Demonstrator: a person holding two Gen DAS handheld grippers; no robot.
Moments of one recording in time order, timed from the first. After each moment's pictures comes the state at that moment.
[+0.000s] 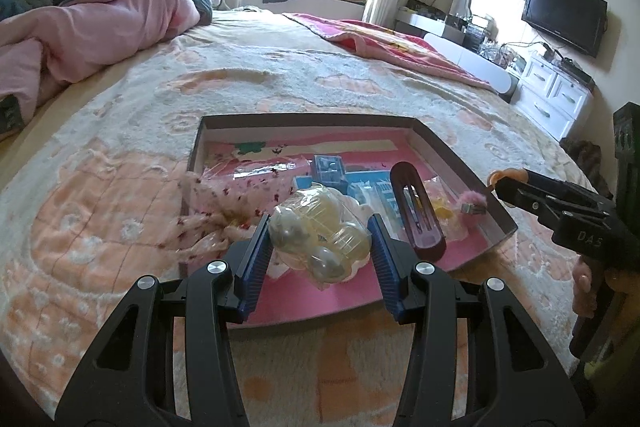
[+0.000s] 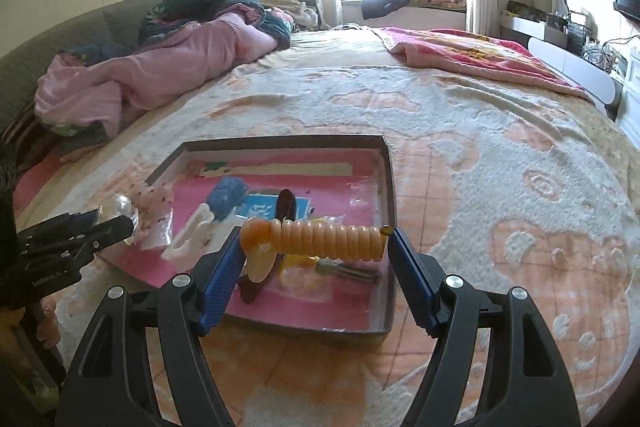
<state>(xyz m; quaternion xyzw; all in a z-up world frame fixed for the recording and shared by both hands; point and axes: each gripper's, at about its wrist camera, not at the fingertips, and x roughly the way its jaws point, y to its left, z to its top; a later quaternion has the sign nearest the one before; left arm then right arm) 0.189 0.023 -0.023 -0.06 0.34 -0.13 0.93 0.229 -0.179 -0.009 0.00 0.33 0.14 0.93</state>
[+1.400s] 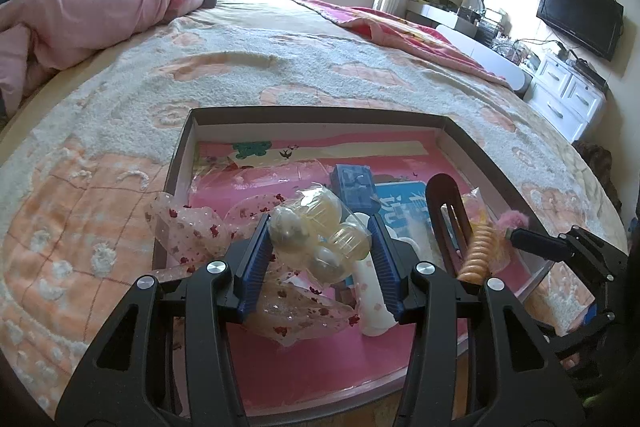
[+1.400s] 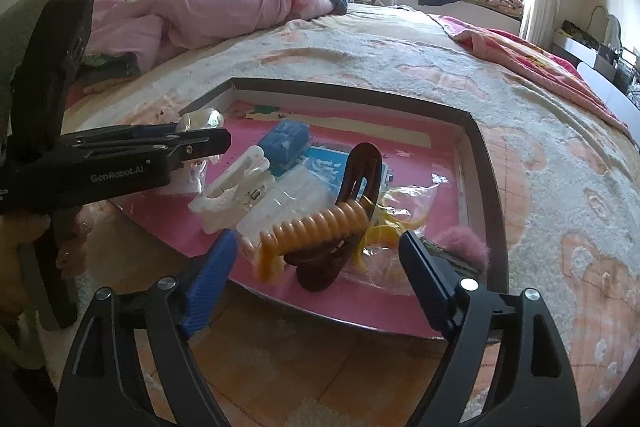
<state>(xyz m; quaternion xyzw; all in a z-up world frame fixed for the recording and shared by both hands) 0.240 0.028 -0.046 -0.06 0.36 -0.12 0.92 0.233 -0.119 -0.049 -0.08 0.36 0.21 0.90</state>
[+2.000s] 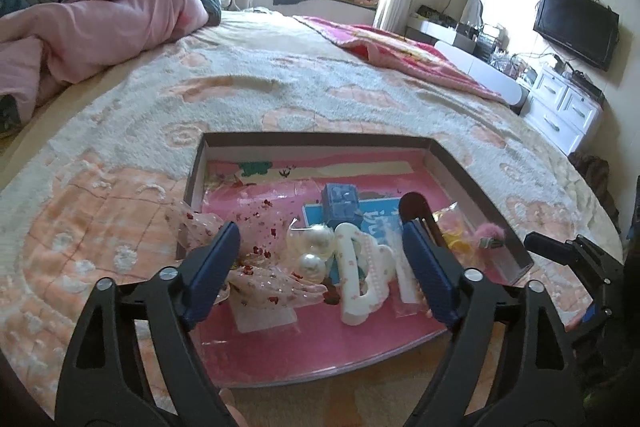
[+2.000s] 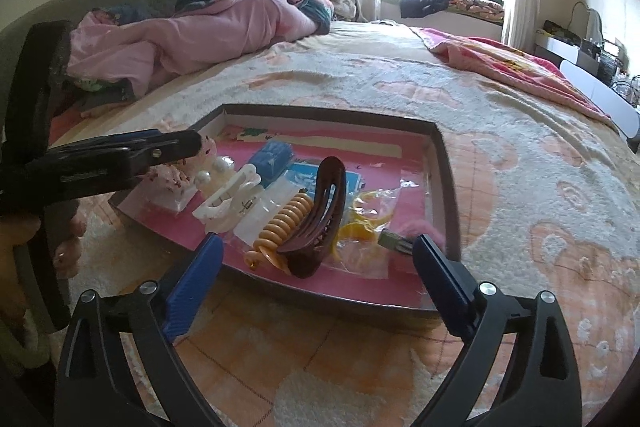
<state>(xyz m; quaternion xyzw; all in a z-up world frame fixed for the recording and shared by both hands) 0.215 0.031 -0.018 -0.07 0.33 -0.11 0.94 0.209 -0.144 -0.029 -0.06 0.33 0.19 0.92</state>
